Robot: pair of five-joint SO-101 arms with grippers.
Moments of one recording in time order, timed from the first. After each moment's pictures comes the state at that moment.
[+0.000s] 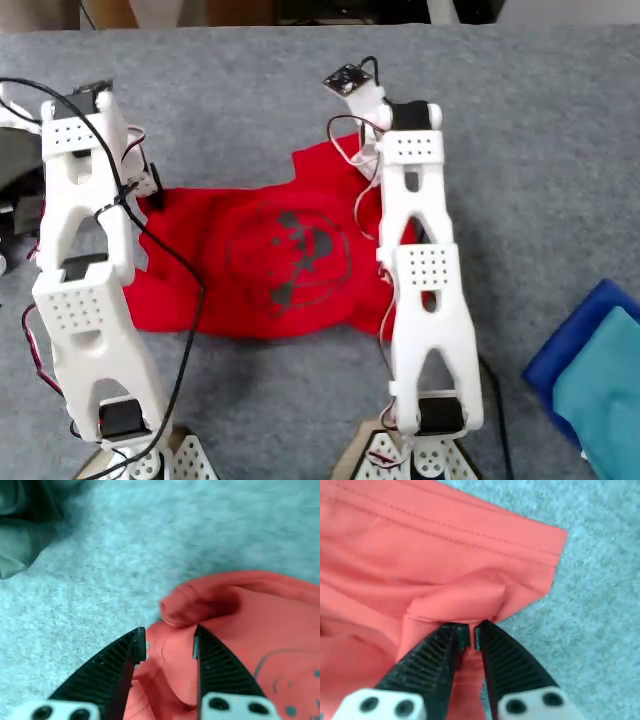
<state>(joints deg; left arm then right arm) -15.6 38.2 -36.3 95.7 -0.5 -6.3 79.2 -88.8 92.2 30.7</state>
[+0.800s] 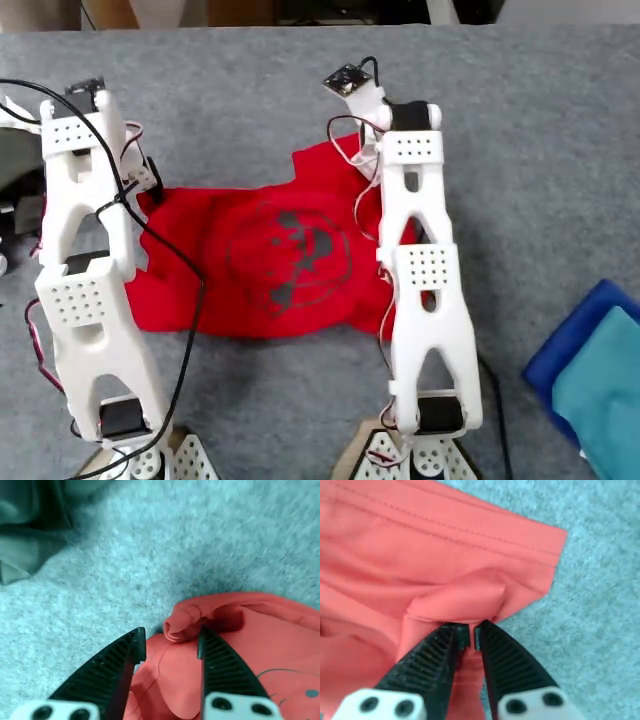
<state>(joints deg) -15.2 40.1 -38.9 95.2 1.9 -6.3 79.2 -88.8 92.2 30.7</state>
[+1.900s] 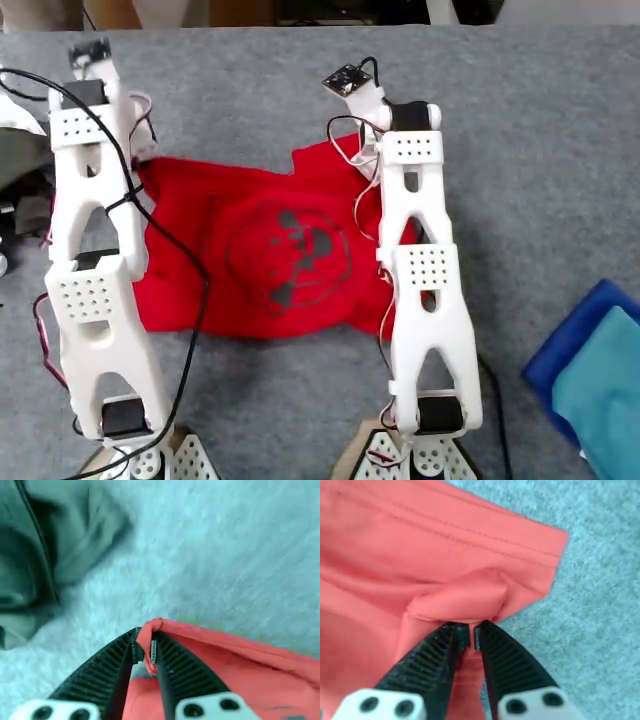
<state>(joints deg) -13.0 41.5 -52.1 88.0 2.1 -6.3 79.2 -88.8 92.2 30.7</state>
